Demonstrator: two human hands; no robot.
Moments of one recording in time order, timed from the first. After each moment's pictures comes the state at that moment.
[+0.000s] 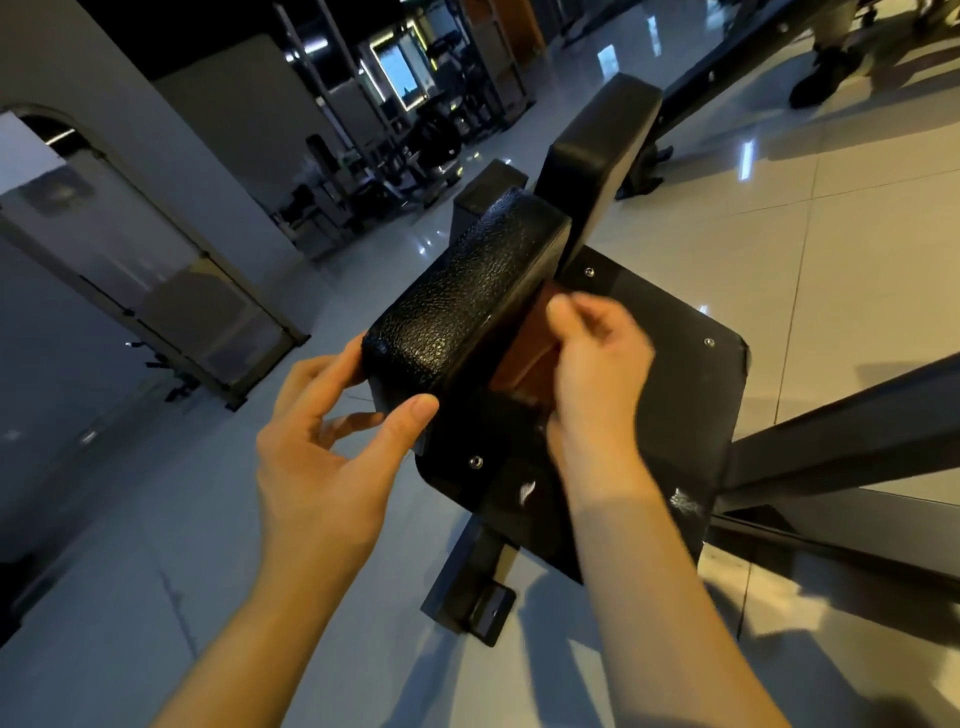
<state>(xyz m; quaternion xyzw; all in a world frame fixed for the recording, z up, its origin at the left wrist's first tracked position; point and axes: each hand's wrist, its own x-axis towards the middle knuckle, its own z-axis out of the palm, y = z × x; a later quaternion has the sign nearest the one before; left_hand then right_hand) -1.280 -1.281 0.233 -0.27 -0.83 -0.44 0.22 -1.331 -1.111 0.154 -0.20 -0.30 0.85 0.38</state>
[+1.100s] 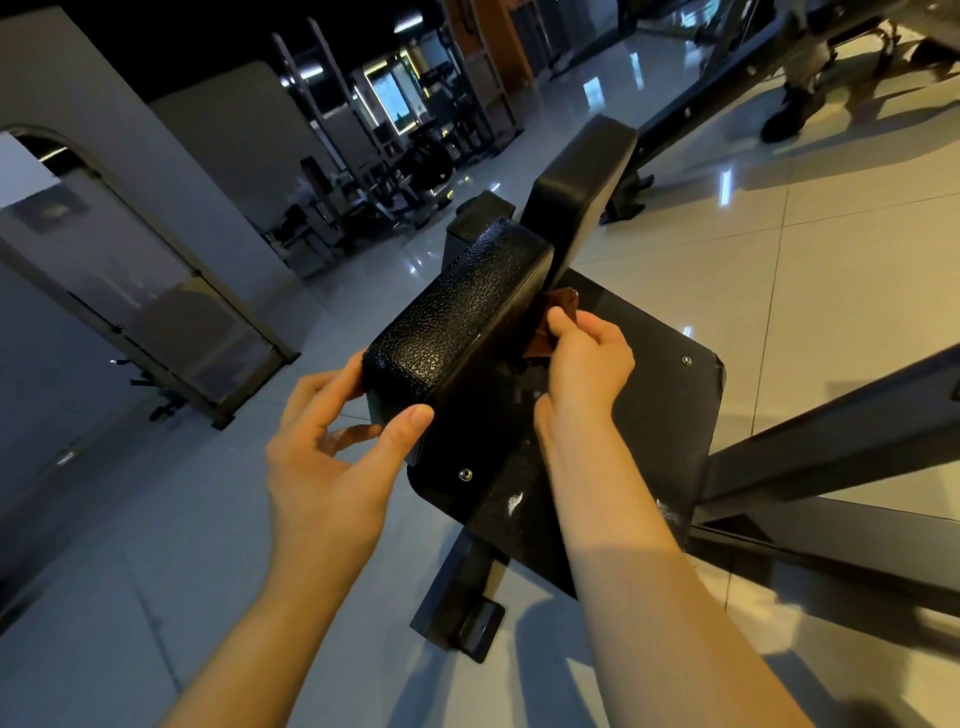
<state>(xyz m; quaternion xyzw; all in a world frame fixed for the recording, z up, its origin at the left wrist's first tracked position) -1.278 -1.278 0.231 -0.27 -0.82 -0.45 0.23 -1.342 -1.094 0.167 -0.29 -0.19 0.88 0.32</state>
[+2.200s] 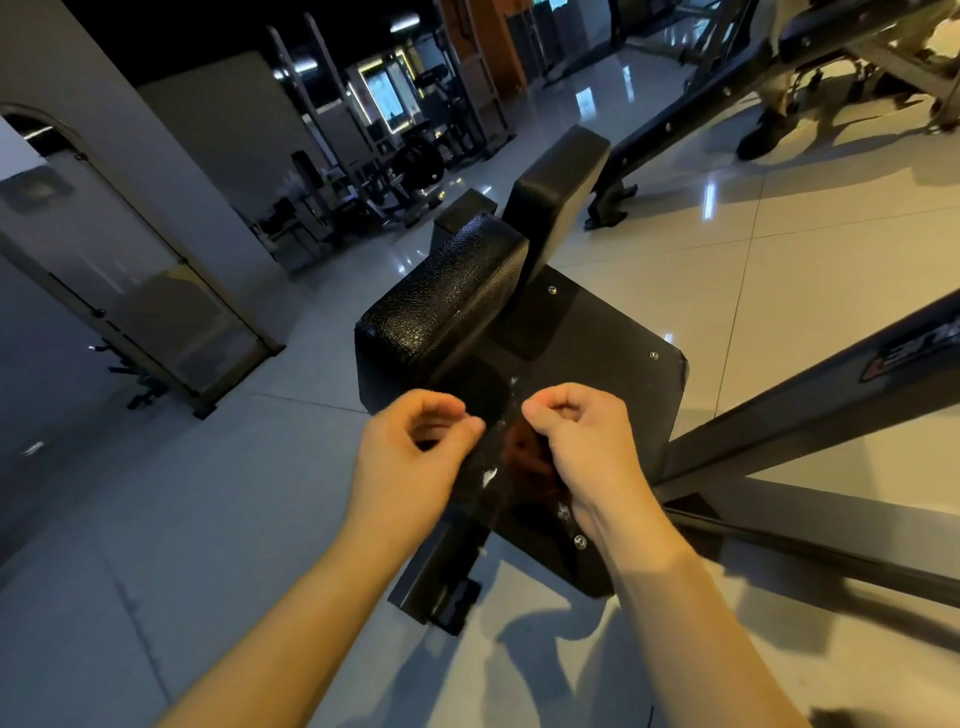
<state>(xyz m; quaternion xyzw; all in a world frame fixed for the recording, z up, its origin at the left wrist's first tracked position) -1.244 -1.246 0.201 -0.18 -0.88 -0.43 0.05 -1.230 -1.108 0.125 -0.19 -0.52 0.80 0.22</state>
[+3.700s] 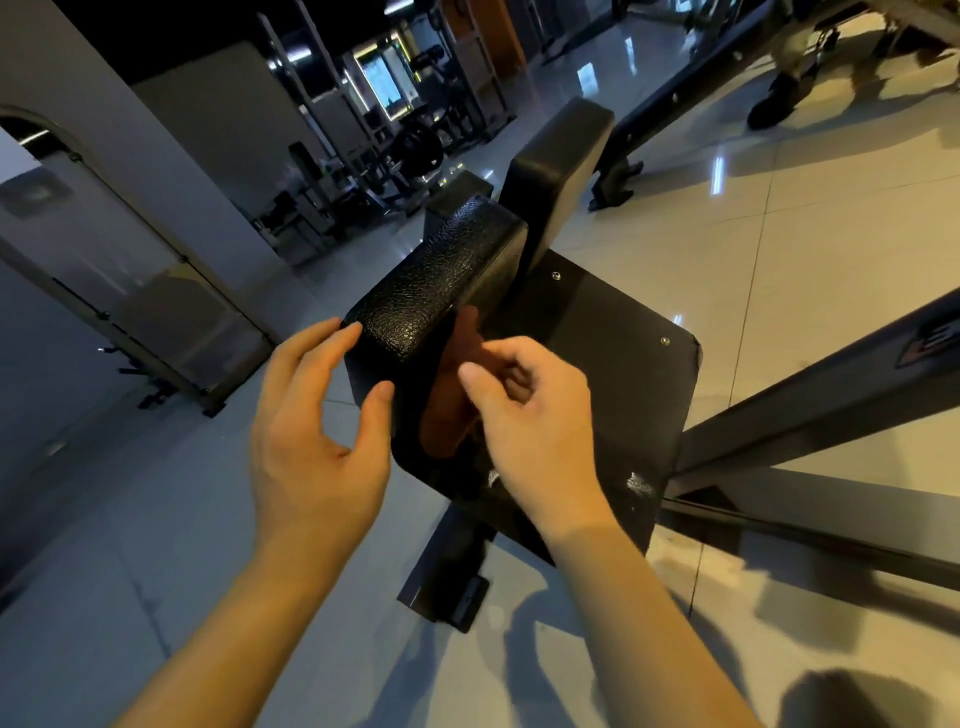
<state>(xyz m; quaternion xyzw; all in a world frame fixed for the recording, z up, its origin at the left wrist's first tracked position) -1.264 -1.278 0.226 -0.33 -0.84 -0.24 0.36 -1.232 -1.133 0.162 -0.06 -0.56 0.75 0.34</state>
